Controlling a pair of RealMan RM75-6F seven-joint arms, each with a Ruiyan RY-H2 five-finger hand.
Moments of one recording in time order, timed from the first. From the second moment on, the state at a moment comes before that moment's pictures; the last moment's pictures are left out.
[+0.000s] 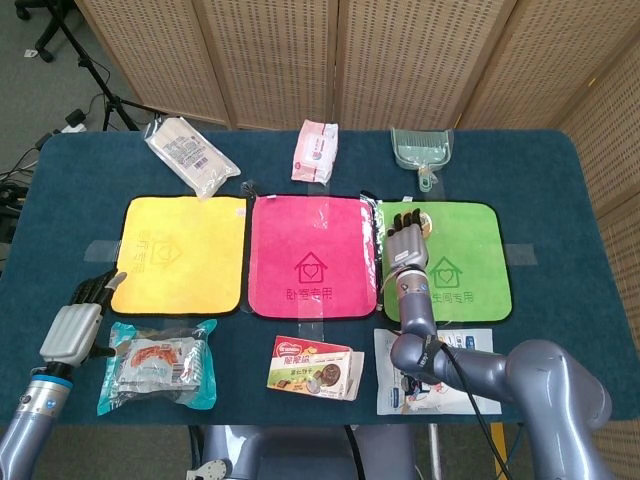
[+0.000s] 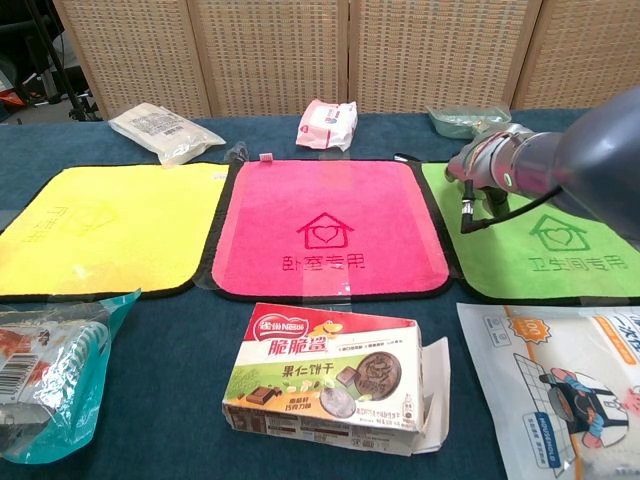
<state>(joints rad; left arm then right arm) -0.26 -1.22 -0.04 -1.64 1.33 1.20 0.04 1.20 -1.69 0.12 -1.23 -0.09 1.02 -1.41</state>
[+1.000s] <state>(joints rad) -0.24 -1.26 -0.04 -1.60 1.37 1.27 0.04 0.82 -1.37 -0.04 -1.71 -1.05 1.35 -0.62</state>
